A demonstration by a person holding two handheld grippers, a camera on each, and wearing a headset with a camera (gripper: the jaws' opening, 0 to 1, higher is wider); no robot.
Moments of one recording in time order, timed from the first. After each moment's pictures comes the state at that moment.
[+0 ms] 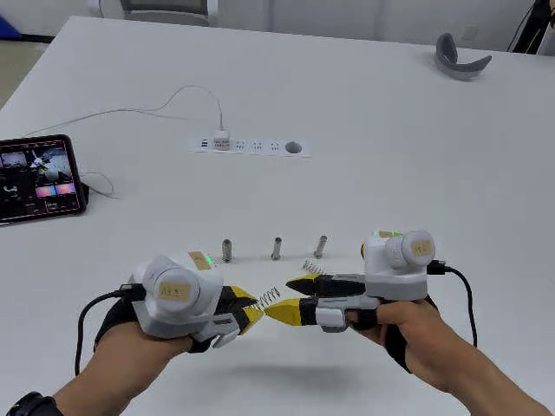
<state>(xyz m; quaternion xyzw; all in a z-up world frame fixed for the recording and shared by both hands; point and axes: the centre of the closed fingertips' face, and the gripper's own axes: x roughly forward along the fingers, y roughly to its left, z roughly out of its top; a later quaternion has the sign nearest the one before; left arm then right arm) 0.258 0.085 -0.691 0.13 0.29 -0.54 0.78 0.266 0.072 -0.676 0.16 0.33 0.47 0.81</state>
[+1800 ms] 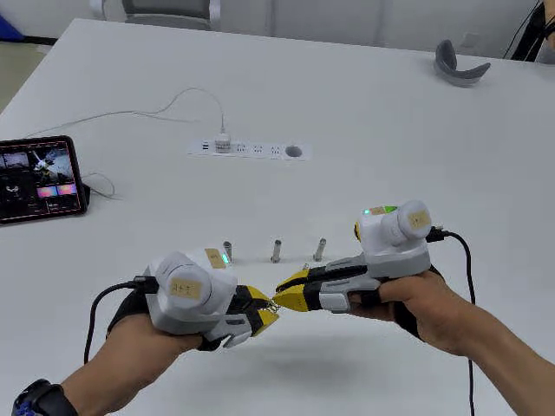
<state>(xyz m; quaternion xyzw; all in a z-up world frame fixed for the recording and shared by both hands) 0.249 0.066 -0.675 0.14 0.26 -0.59 0.75 0.256 0.079 -0.648 0.02 0.35 0.56 0.75</state>
